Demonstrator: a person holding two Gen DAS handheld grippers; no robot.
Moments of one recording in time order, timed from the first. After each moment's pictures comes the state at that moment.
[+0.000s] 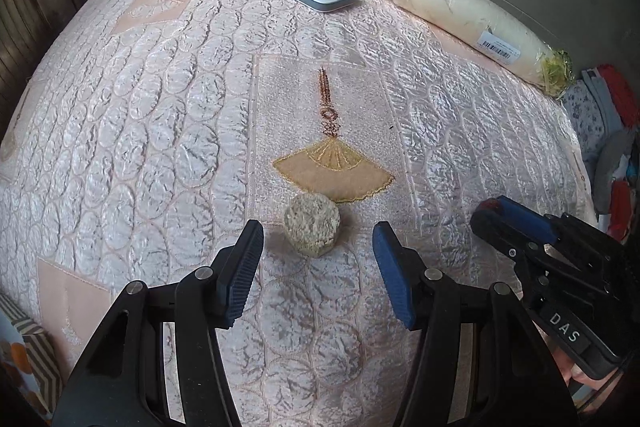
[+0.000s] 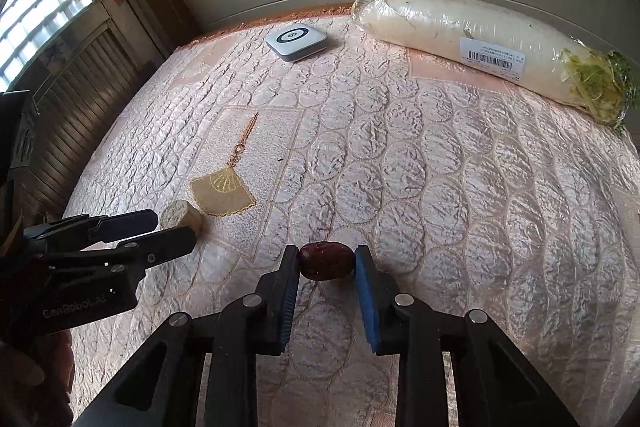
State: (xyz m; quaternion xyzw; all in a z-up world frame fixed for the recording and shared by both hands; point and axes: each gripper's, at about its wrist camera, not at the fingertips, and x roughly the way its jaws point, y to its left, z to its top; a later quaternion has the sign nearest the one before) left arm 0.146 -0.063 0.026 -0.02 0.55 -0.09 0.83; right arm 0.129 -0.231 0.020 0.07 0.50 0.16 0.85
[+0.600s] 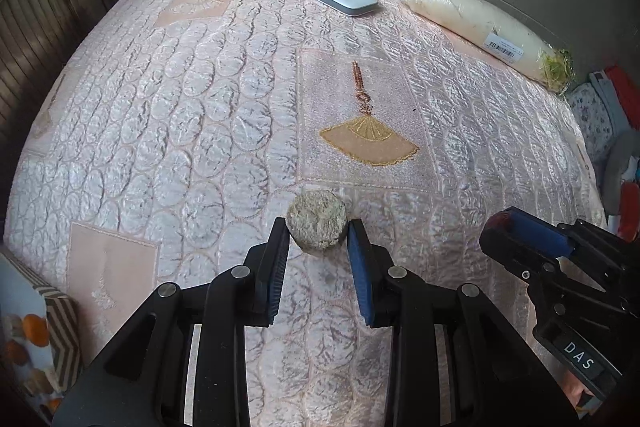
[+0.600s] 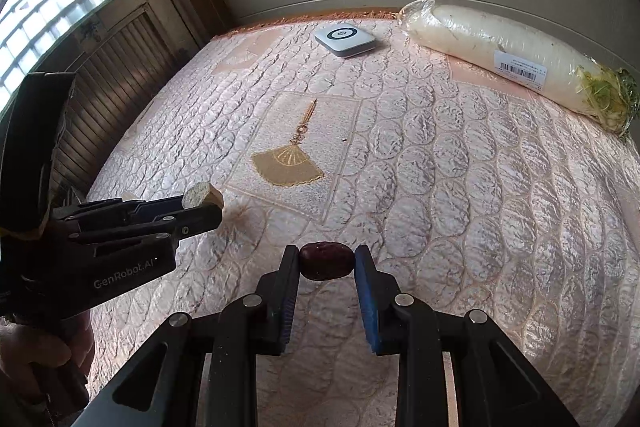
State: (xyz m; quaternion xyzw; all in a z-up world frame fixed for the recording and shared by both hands) left arm 0.101 -0.035 0.044 -0.01 0.54 -0.06 0.84; right arm 0.091 -0.200 0.040 0.06 0.49 0.20 0.85
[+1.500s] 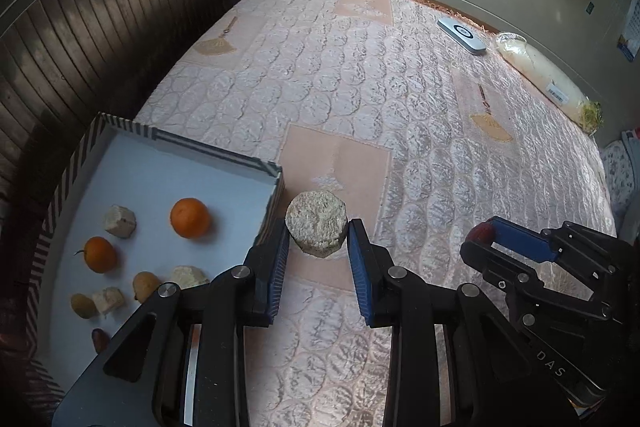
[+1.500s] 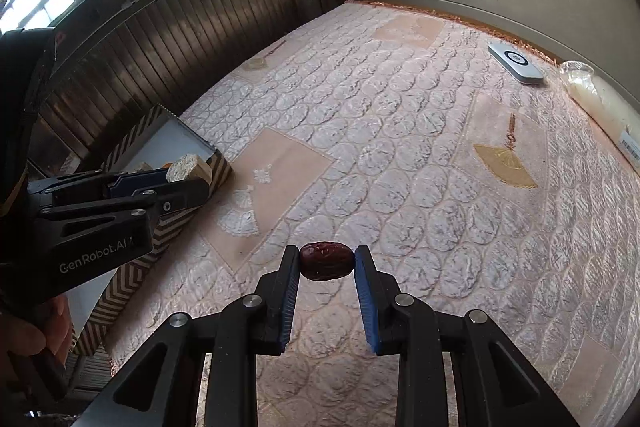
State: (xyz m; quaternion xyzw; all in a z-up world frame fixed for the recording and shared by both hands) left arm -0.014 0.120 0.085 -0.07 0.51 0.05 0.86; right arm 0.023 -0.034 0.072 -0.04 0.49 0.31 0.81
